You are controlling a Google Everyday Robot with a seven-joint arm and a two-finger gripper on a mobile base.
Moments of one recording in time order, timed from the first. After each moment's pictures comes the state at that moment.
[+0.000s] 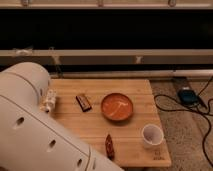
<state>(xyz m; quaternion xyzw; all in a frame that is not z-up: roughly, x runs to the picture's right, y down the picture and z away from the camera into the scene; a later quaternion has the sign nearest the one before) -0.324 0.125 0.753 0.18 0.18 -0.11 0.96</state>
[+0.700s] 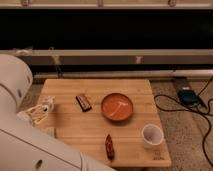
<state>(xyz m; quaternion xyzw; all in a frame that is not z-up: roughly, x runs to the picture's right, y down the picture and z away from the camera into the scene) -0.313 0.110 0.697 0.14 0.25 -0.22 0.93</state>
